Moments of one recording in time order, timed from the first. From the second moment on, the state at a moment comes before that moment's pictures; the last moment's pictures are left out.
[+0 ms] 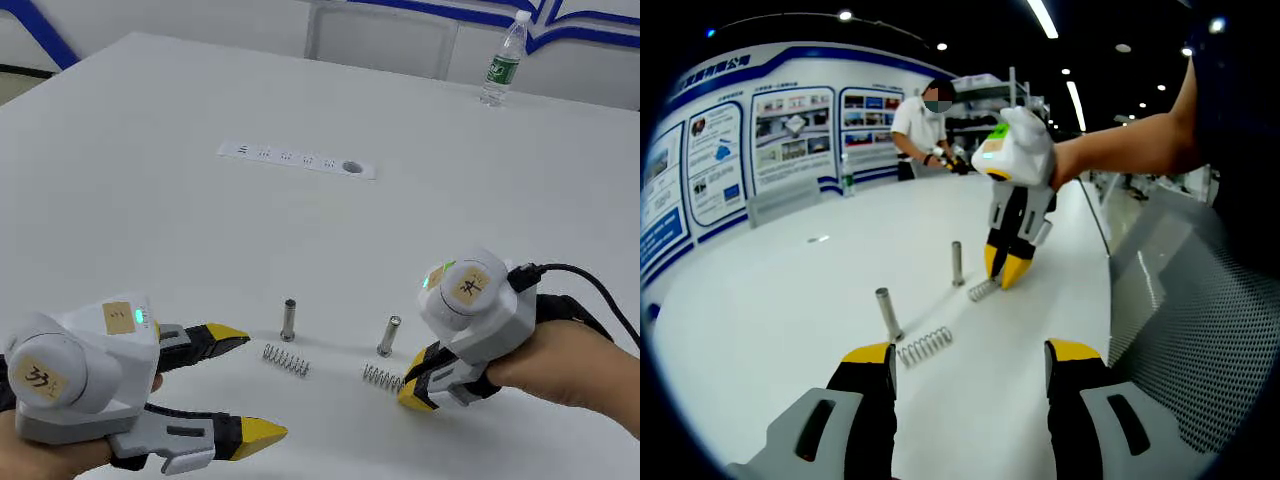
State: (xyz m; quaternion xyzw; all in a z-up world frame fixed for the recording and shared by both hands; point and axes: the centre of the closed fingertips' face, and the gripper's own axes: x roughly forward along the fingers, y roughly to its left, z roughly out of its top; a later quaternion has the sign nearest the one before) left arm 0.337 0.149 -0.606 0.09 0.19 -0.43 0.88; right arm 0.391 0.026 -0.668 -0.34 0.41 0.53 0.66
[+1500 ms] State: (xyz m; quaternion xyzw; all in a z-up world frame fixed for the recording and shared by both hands) left arm 0.336 0.147 -0.602 0.09 0.18 -0.43 0.88; right arm 0.394 0.026 -0.592 -0.36 0.39 0.53 0.66
